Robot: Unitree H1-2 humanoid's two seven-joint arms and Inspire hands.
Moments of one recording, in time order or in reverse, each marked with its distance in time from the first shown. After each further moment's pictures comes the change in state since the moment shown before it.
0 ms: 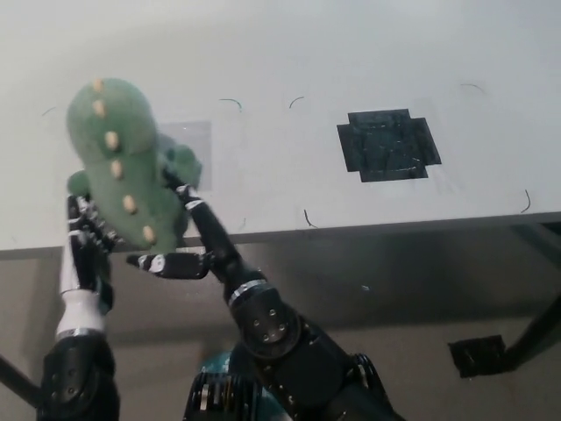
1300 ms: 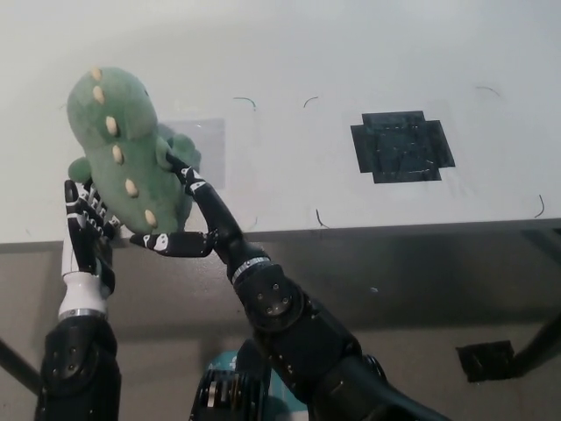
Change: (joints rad) left_arm -0.086 0.016 -0.015 0.090 -0.051 0.012 0.009; right_arm -0.097 0.006 -0.144 0.116 -0.008 -0.024 0.053
